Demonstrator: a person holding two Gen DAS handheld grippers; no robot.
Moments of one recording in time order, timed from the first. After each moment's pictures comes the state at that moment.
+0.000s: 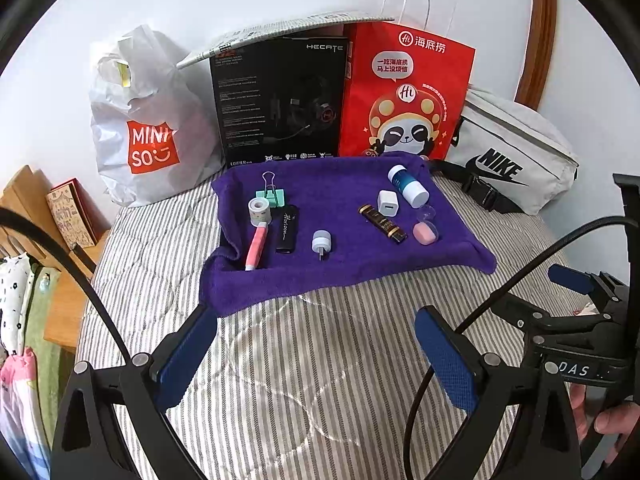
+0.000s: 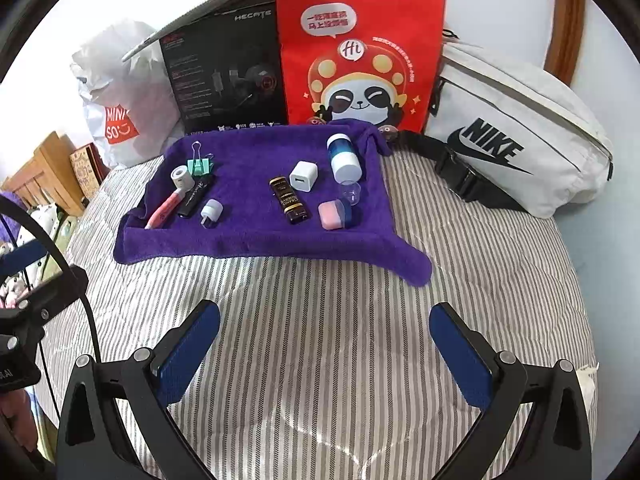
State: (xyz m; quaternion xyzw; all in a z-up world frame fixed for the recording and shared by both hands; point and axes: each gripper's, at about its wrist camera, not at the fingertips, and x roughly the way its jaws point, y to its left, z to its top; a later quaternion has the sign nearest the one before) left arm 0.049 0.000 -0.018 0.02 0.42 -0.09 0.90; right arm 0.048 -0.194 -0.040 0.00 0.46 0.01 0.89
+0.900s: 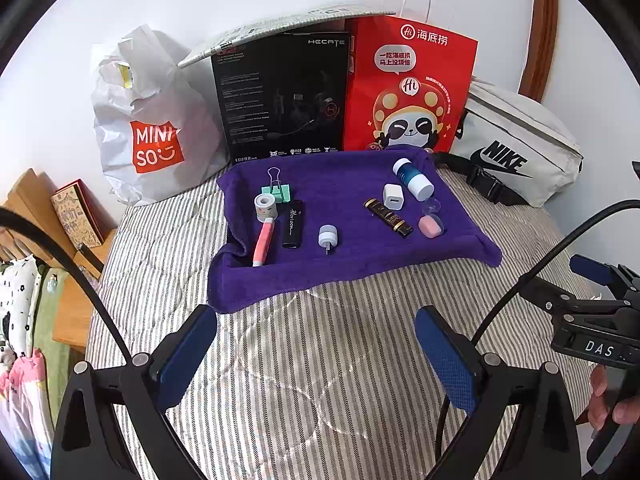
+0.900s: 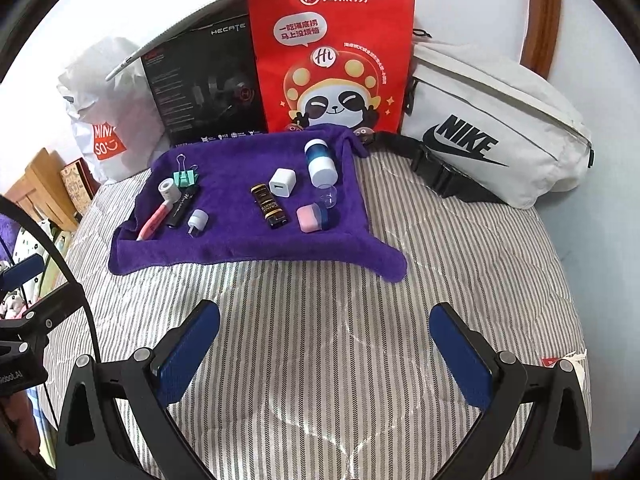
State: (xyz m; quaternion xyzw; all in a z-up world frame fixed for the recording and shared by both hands) left arm 0.050 0.002 -0.014 0.03 0.43 -0.08 0.90; right arm 0.041 -0.209 -0.027 0.01 0.46 -0.02 0.89
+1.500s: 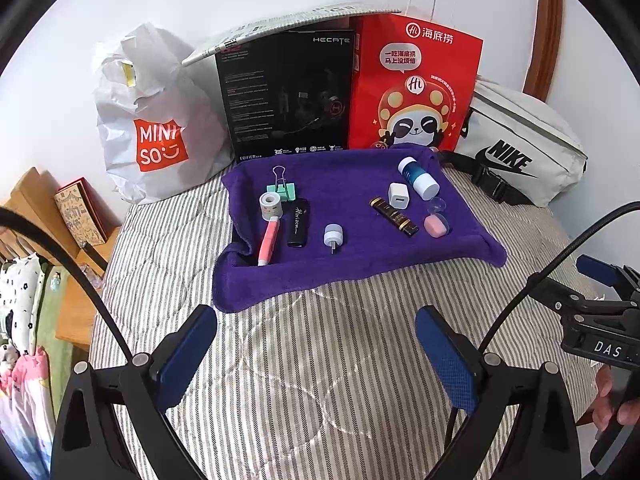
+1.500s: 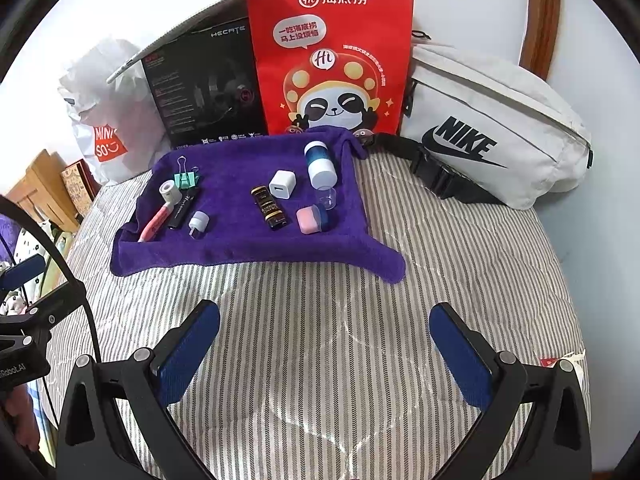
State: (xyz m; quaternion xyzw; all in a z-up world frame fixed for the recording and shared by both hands) left arm 0.053 0.004 -0.014 0.03 0.44 -0.08 0.90; right arm 0.040 -0.211 -0.024 0.01 0.45 -0.02 0.89
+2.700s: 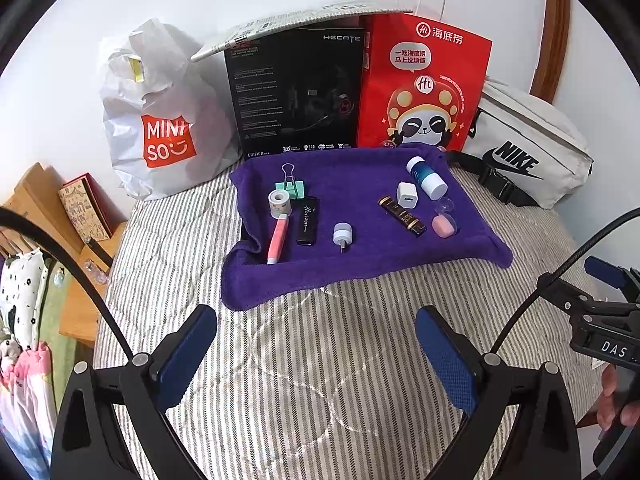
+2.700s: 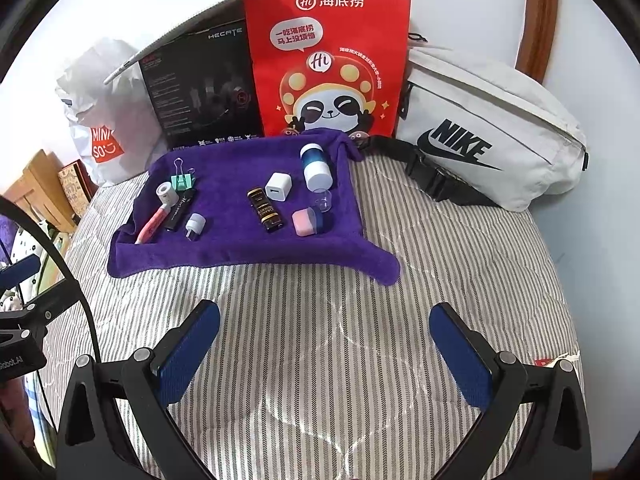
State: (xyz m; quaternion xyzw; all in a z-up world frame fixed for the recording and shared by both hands) left arm 0.057 0.014 -0.014 0.03 0.45 -0.07 0.89; right arm 0.041 -0.213 -0.020 0.01 0.45 -0.02 0.89
